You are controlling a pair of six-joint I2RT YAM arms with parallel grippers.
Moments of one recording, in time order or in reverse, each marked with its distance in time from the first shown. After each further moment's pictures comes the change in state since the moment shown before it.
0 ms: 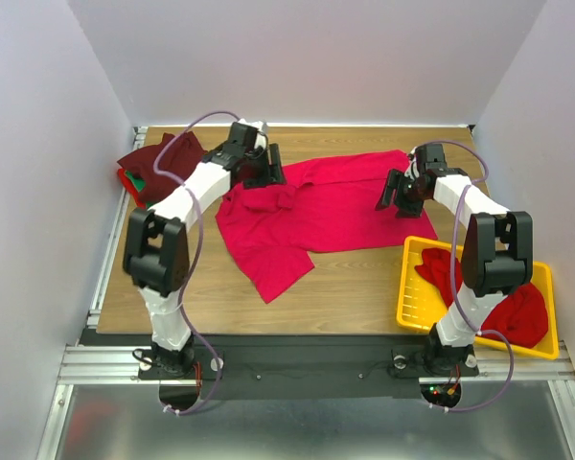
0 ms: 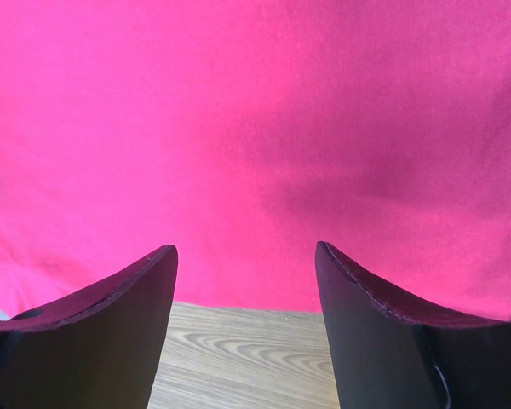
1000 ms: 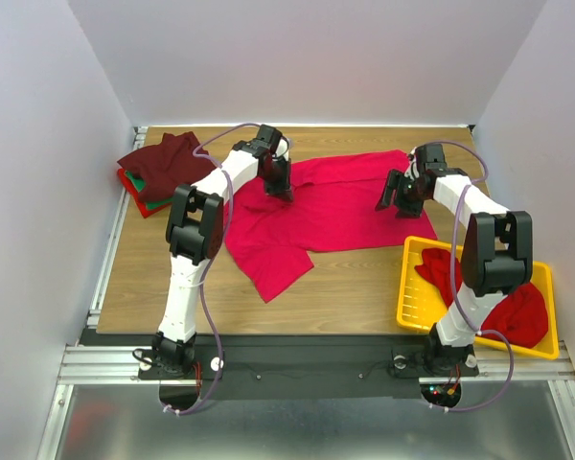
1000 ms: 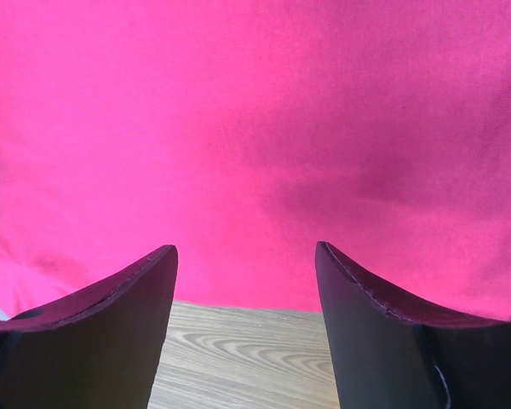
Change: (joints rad) left arm -0.029 0.386 0.375 -0.264 0.138 0.072; right arm 0.000 0.003 0.000 -0.001 0.000 -0.001
